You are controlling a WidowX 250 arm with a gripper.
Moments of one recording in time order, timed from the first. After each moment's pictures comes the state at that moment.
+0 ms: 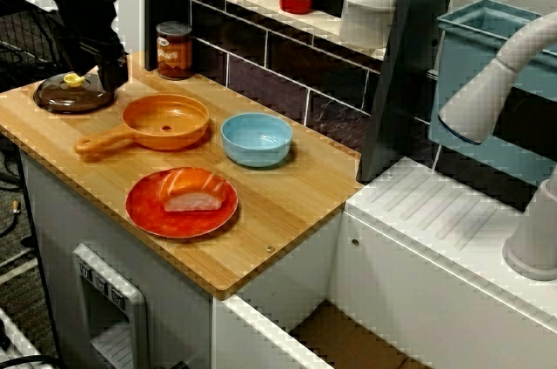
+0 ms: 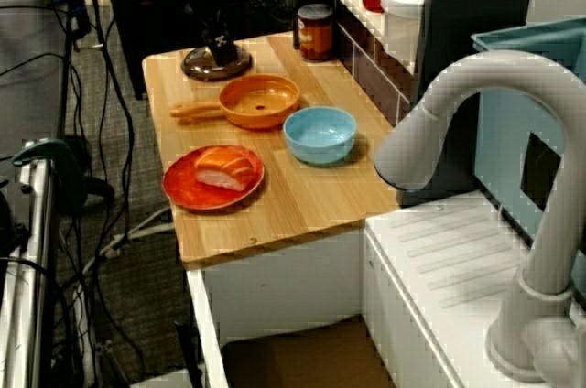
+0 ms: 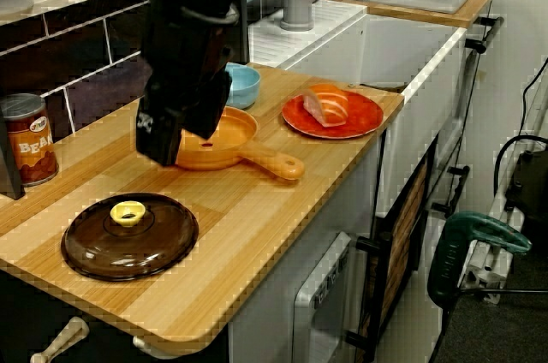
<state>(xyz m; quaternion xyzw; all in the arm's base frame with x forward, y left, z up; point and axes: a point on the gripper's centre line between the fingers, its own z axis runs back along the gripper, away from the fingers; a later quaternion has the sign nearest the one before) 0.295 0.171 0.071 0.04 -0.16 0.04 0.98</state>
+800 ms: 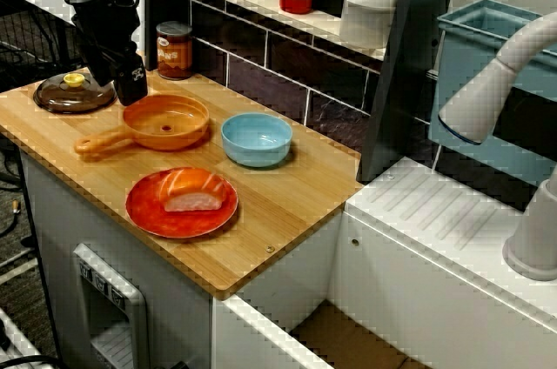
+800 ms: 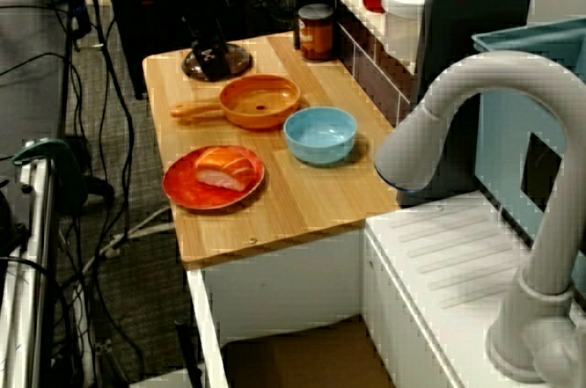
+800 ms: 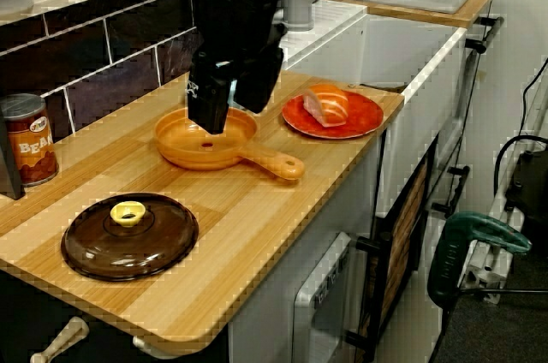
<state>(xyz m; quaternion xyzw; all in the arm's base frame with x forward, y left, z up) 0.281 0.126 0.078 0.02 -0.15 -0.05 0.99</state>
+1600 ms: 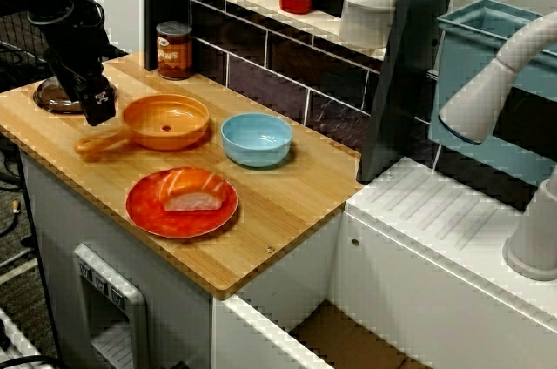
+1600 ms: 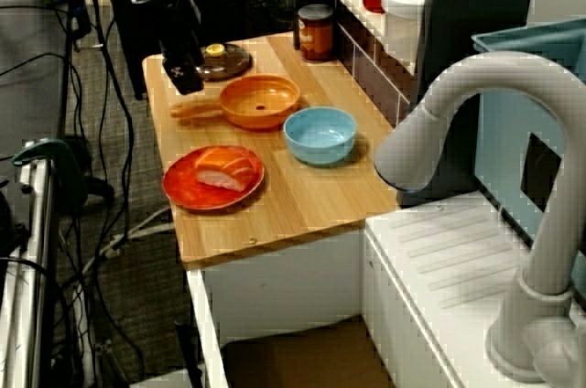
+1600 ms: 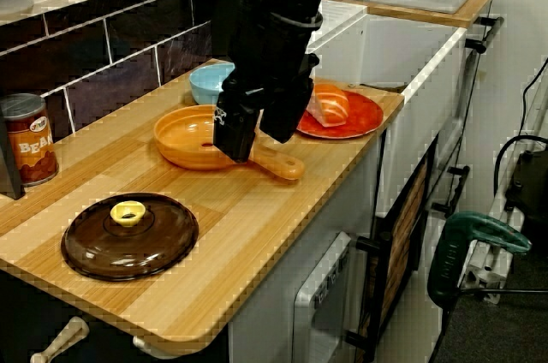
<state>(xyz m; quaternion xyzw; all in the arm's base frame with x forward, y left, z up) 0.254 0.130 0.063 0.04 -0.15 -0.08 0.98</state>
